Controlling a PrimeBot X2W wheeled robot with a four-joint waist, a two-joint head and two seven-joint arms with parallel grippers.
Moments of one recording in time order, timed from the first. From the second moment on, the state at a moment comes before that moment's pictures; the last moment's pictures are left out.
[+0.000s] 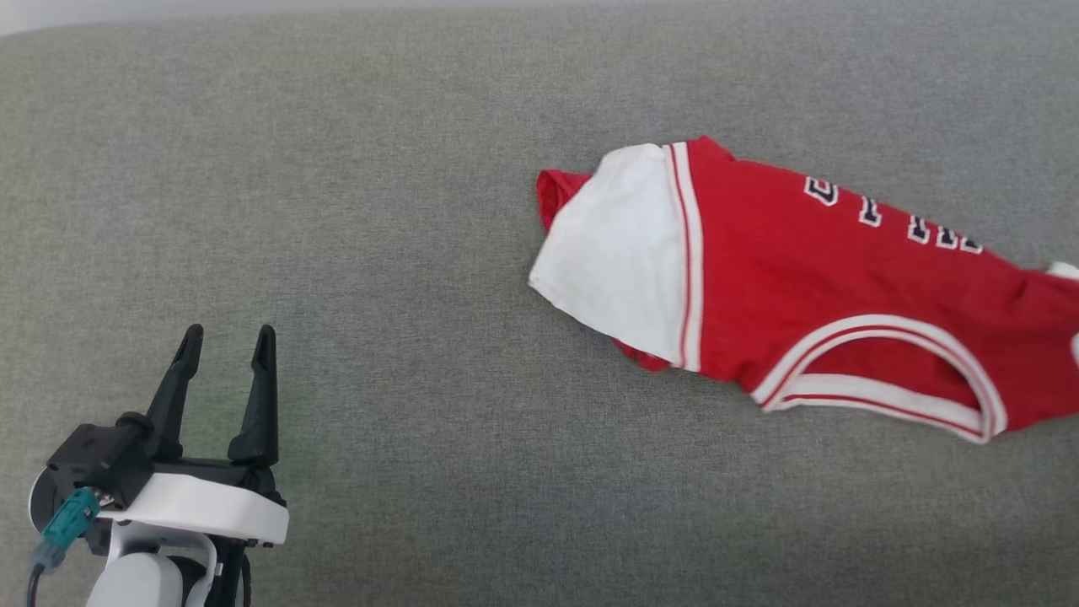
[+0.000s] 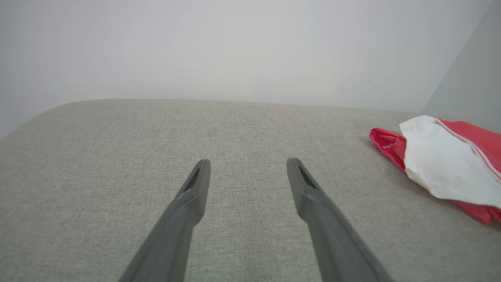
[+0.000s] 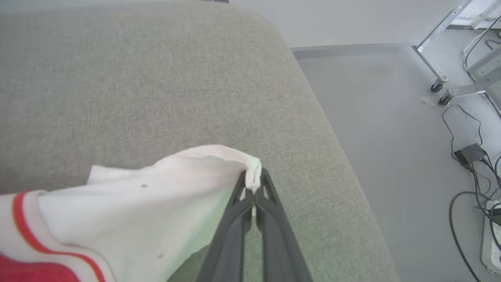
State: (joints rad) left arm -0.12 0.25 -0.03 0.15 -0.35 -0.13 -0.26; right arm -0.49 -0.63 -0.16 0.75 0.43 0.13 0.20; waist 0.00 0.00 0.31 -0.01
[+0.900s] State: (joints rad) left arm -0.40 0.61 -0.39 0.11 -0.46 -0.13 -0.14; right arm -0.48 -0.44 -0.19 0.64 0.30 0.13 -0.24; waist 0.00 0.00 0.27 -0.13
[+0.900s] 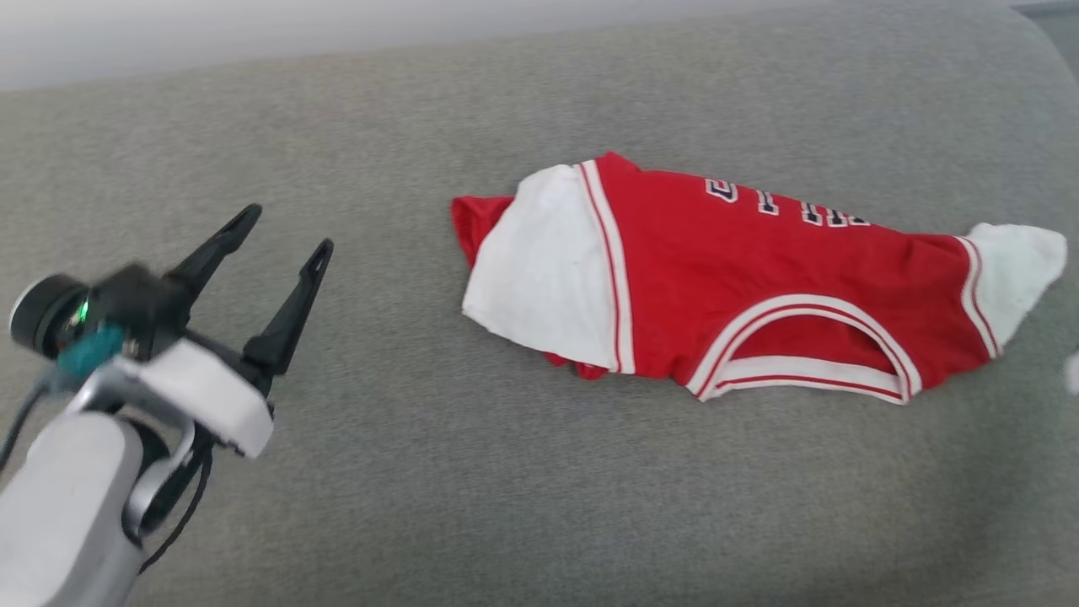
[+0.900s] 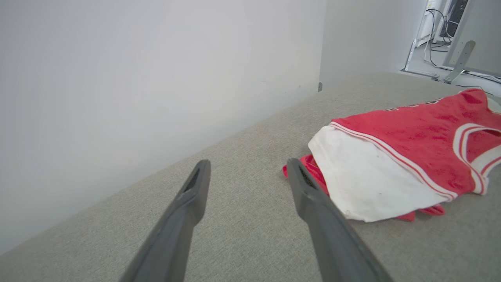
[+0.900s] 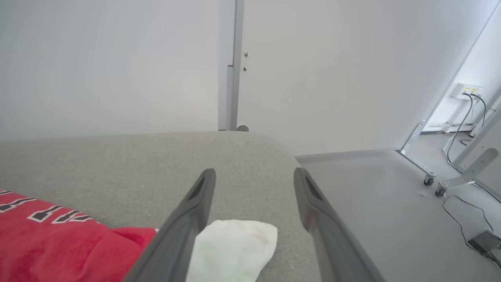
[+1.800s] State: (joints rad) left arm -0.80 0.70 -0.86 0.30 -1.14 -0.13 0.62; right arm -0.45 -0.32 0.05 0.41 0.32 0.13 -0.21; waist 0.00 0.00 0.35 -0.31
